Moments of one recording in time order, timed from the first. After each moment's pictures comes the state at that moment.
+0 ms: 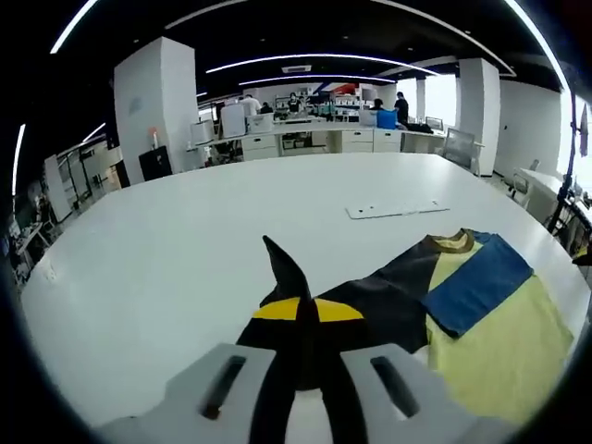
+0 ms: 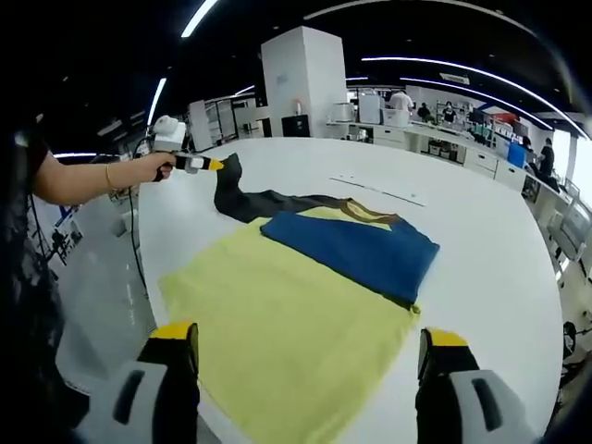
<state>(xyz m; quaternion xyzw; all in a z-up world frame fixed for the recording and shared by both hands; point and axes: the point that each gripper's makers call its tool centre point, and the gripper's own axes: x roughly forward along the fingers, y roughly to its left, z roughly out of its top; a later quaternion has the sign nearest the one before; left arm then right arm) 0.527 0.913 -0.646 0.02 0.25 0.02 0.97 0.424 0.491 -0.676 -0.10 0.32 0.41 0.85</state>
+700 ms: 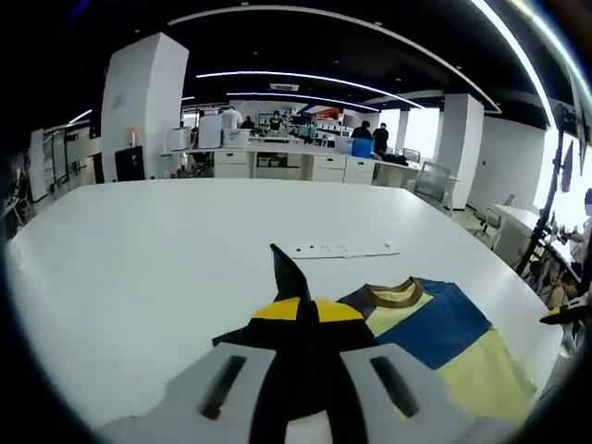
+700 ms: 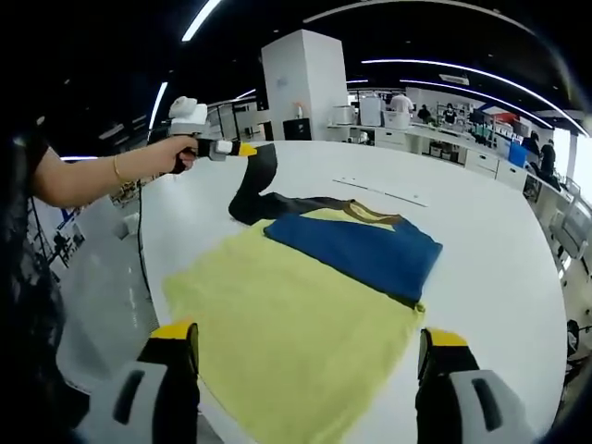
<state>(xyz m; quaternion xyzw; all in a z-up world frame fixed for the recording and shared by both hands) 0.572 0.815 -0.617 -0.04 0.20 -0.04 0.98 0.418 0.493 -0.678 -0.09 0.31 0.42 0.85</state>
